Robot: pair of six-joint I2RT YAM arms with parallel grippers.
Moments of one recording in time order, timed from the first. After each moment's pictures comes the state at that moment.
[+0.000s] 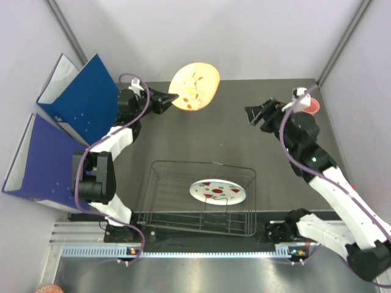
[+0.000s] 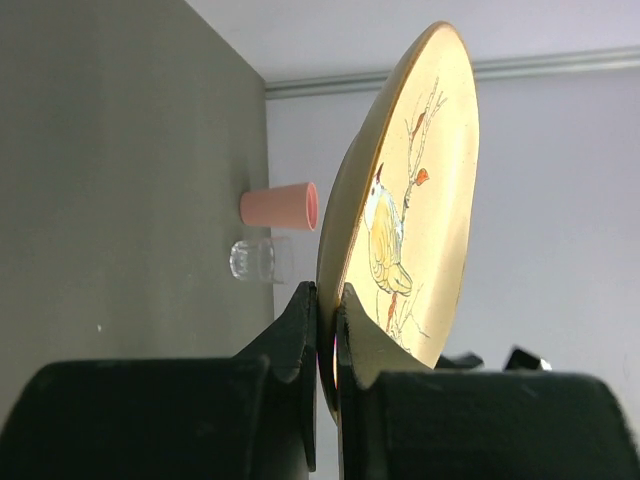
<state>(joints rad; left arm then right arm) -0.09 1.66 1.08 0.50 0.64 -1.38 0.54 0.88 0.96 -0.13 0.22 0.61</state>
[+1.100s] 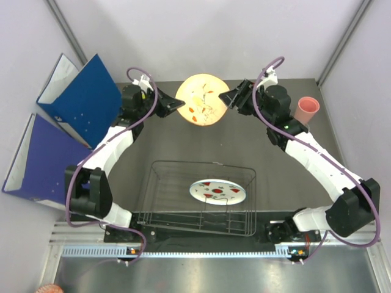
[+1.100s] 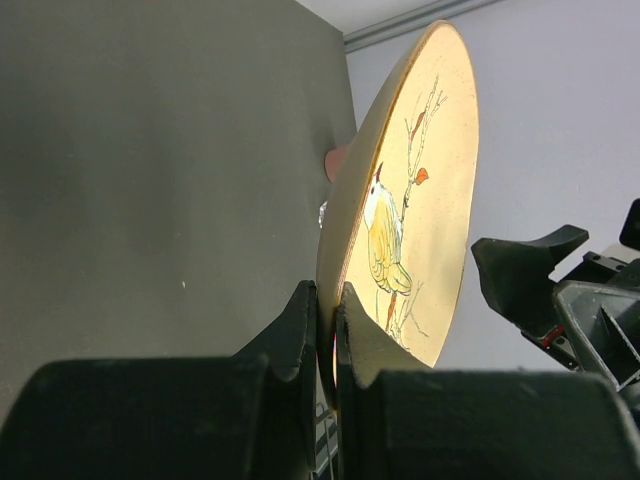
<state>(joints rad) -0.19 1.50 1.17 0.11 0.58 -0.99 0.48 1.33 1.19 0.02 -0.11 0.73</state>
